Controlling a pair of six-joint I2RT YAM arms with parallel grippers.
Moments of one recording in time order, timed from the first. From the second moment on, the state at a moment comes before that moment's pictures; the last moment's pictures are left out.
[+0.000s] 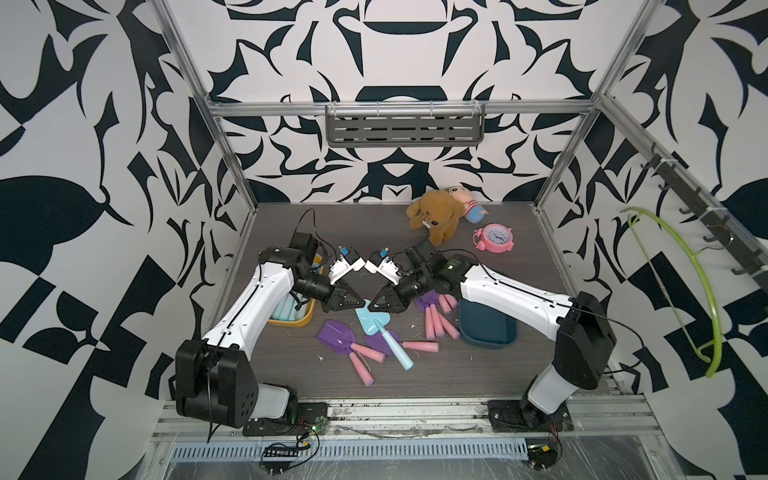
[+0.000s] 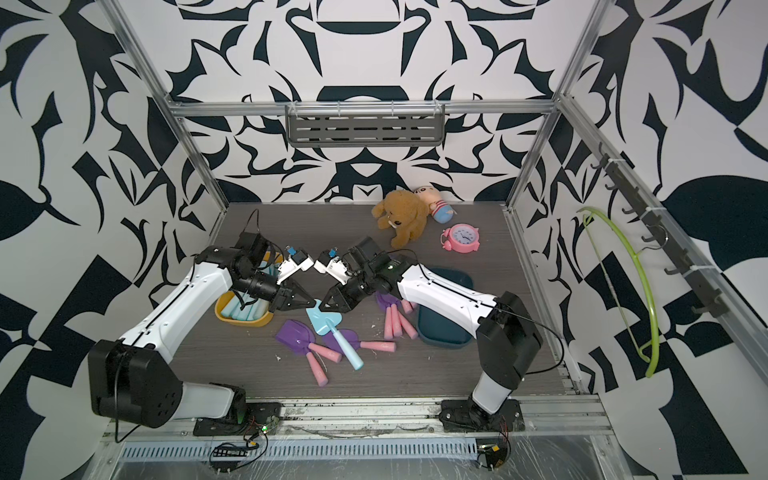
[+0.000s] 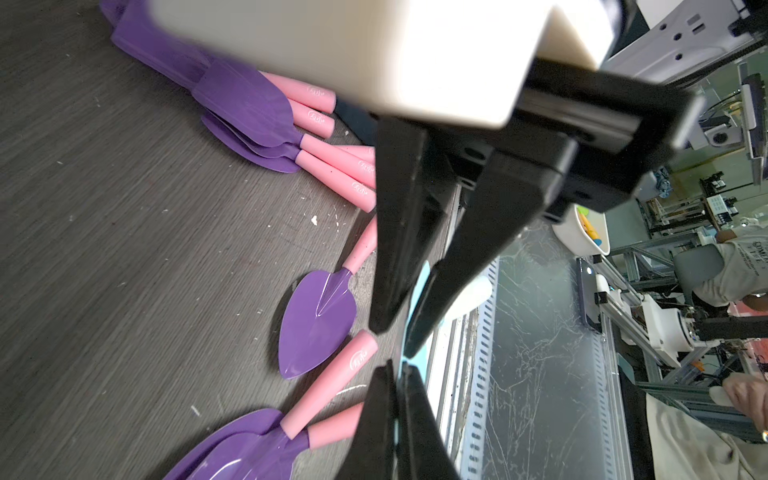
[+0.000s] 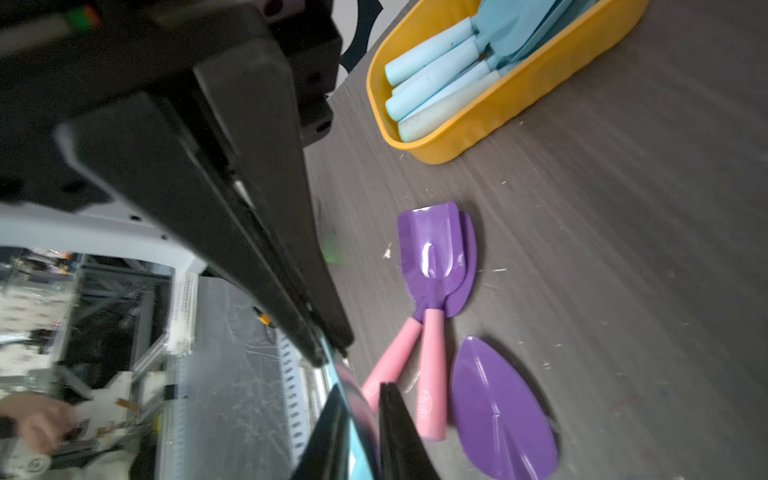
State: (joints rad) left arm -0.23 1.39 1.16 -1.21 1.00 0.70; right arm 0.81 1.67 1.33 -0.50 -0.77 0.16
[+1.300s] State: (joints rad) left arm -0.23 1.37 1.08 -0.86 0.73 0.27; right arm 0.90 1.66 1.26 -0.17 0.22 0.70
